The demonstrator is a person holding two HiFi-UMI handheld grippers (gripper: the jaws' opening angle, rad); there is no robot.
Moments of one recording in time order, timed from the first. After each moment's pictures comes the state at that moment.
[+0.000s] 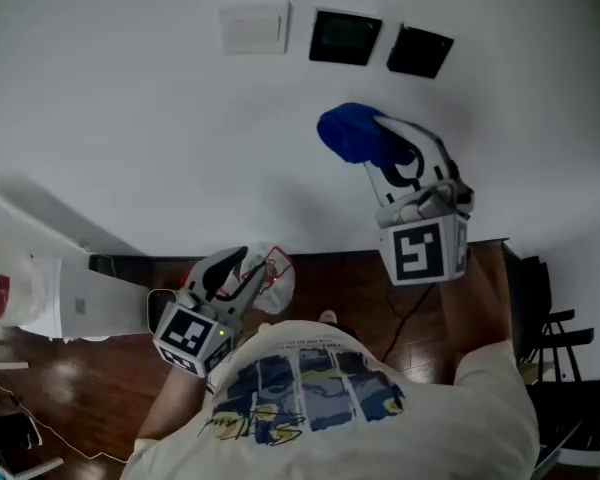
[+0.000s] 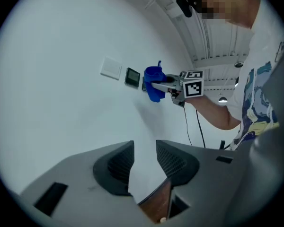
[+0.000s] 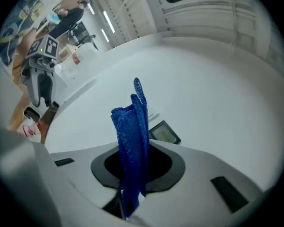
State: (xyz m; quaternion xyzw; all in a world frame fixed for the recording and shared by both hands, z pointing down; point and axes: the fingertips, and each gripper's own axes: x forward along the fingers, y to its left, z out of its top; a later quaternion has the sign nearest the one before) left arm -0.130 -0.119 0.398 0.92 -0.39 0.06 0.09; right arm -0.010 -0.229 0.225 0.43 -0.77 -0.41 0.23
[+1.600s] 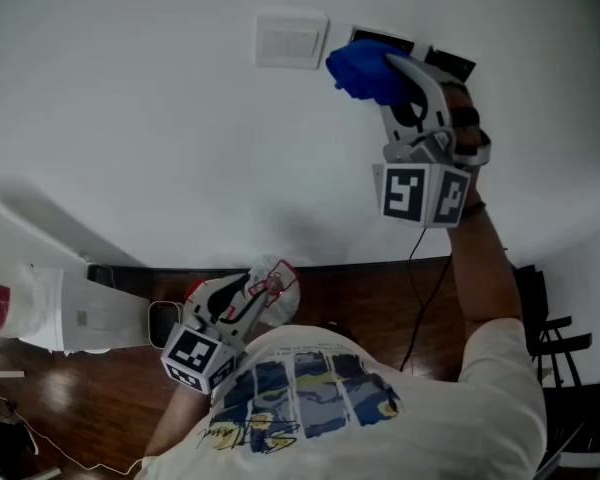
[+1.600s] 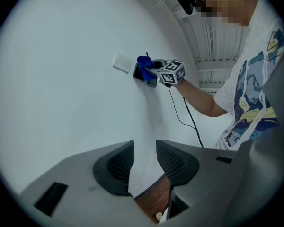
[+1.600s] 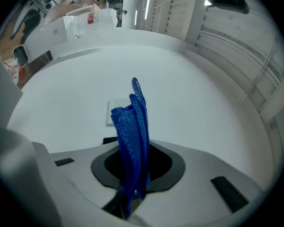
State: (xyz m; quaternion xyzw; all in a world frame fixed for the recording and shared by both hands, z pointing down) left arm -0.172 -0.110 0.438 0.91 -0.38 0.06 0.12; right arm -0.045 -0.300 0.159 0.47 -0.59 -0.58 0.29
